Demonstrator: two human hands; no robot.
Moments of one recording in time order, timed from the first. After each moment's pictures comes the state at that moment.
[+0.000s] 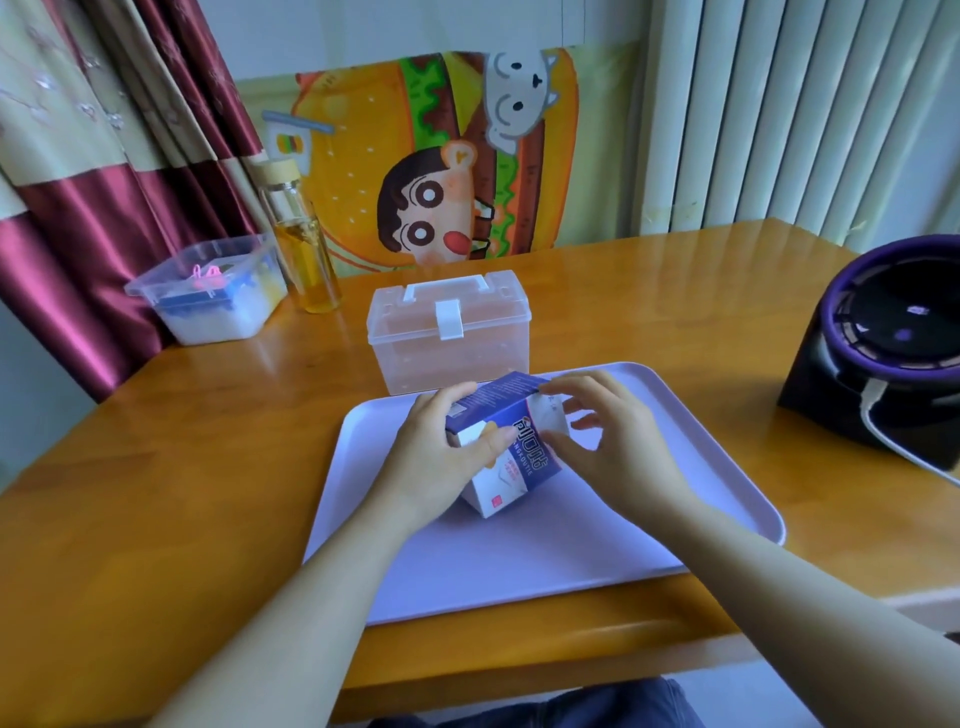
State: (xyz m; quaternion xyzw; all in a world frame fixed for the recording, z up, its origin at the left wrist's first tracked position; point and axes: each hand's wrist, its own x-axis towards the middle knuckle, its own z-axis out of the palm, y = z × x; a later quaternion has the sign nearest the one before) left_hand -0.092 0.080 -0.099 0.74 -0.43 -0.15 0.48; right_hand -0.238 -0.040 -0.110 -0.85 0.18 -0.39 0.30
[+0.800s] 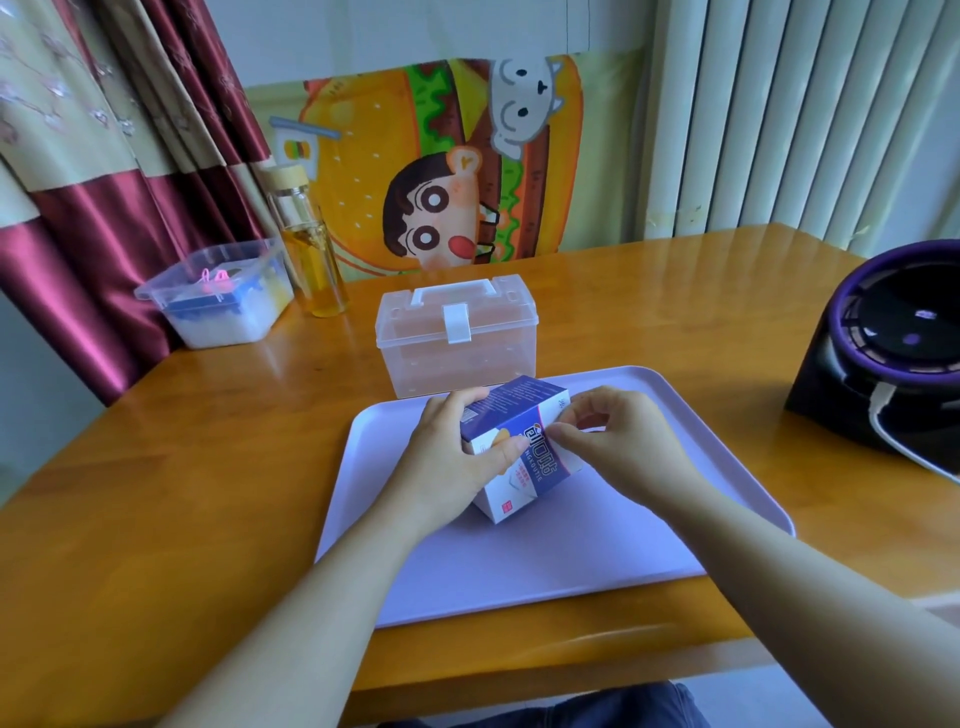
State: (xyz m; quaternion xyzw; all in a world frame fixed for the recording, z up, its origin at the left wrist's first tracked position) left_hand -0.093 0.083 -0.099 0.75 -0.45 -0.15 0.47; right_hand -0.232 -0.036 -0.092 -0.80 0.32 -0.30 0.40
